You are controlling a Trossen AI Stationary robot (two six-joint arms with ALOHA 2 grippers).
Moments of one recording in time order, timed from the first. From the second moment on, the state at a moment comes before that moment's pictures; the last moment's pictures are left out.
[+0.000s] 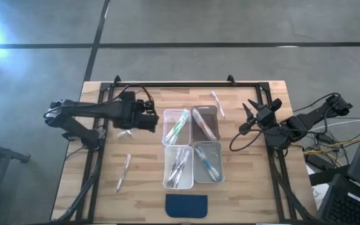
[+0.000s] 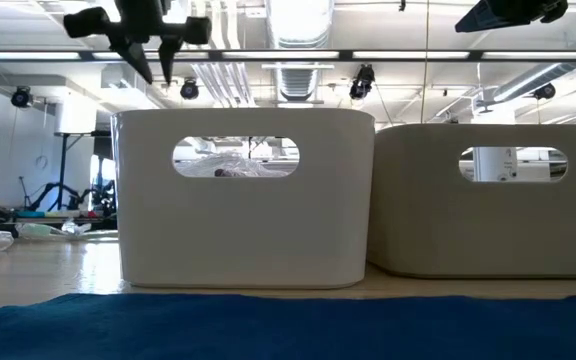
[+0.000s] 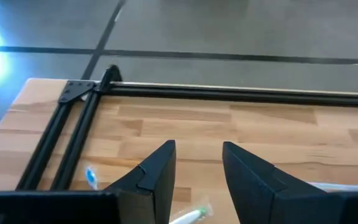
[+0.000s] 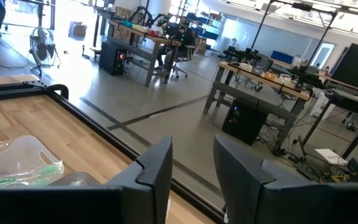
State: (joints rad) left arm -0.02 1.45 1.42 -1.57 -0.93 -1.73; right arm 0.47 0.76 0.72 -0.49 1.44 0.29
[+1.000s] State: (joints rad) left arm 0.41 1.46 0.93 -1.27 -0.25 -0.66; right arm 0.47 0.76 0.72 -0.49 1.44 0.31
